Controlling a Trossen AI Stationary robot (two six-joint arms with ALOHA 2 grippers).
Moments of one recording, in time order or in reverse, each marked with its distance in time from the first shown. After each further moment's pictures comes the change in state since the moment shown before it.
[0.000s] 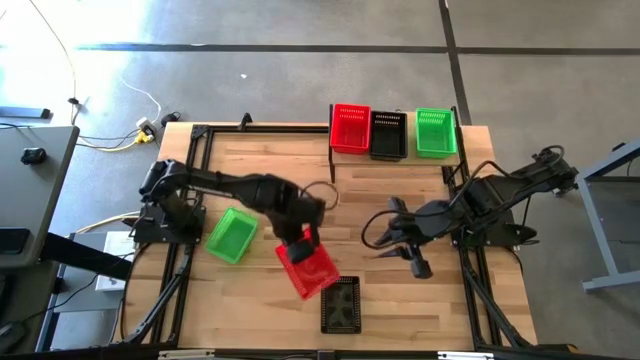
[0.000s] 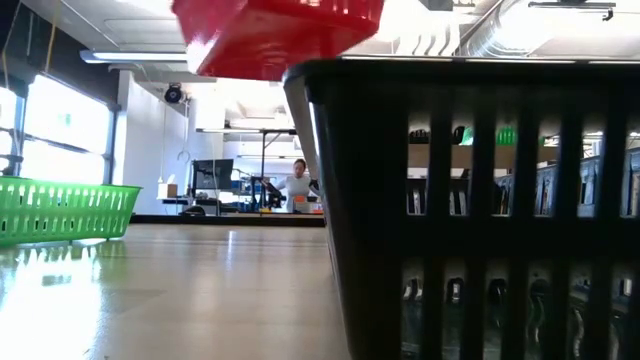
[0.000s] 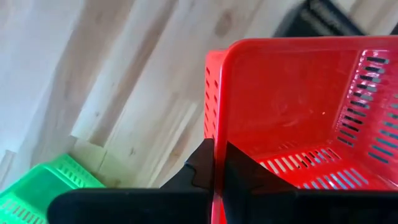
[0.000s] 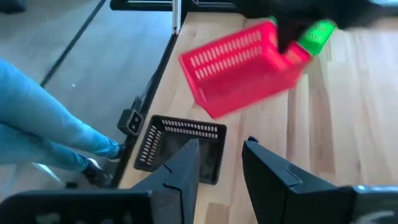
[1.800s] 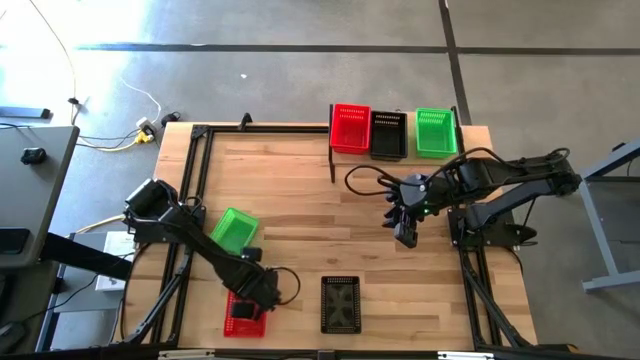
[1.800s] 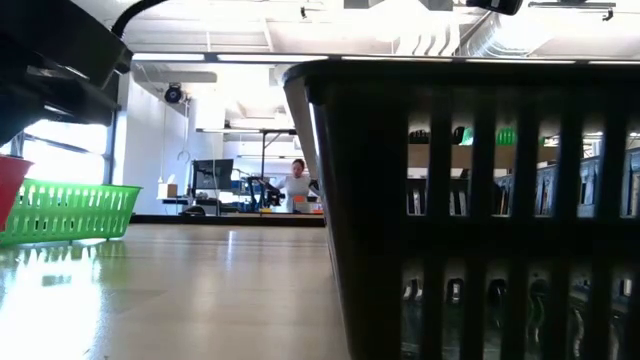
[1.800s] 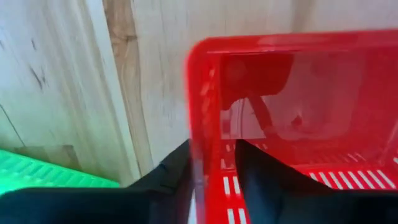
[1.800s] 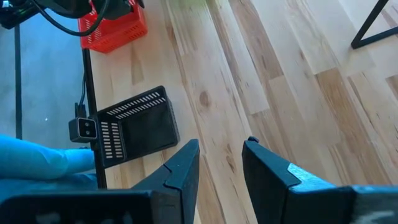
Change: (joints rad) left arm -0.465 0.006 -0.566 0.299 -0.086 0.126; right arm -0.229 -0.012 0.000 -0.263 -0.050 0.334
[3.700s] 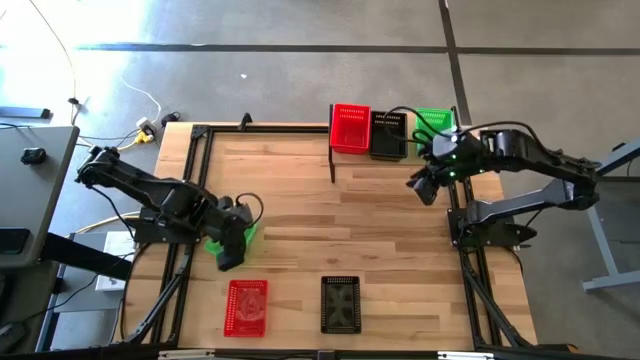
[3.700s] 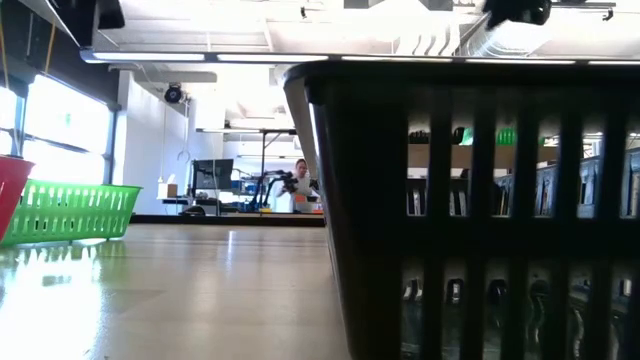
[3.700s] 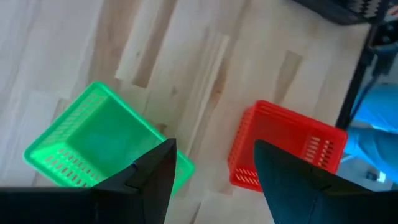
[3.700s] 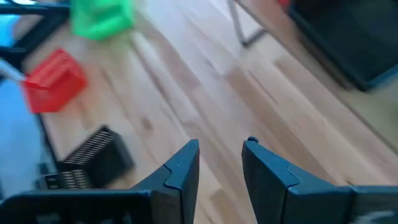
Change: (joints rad) left arm 0.222 -0.608 0.002 -0.205 -0.102 -0.181; right arm -0.330 -0.196 0.000 -0.183 -0.006 0.010
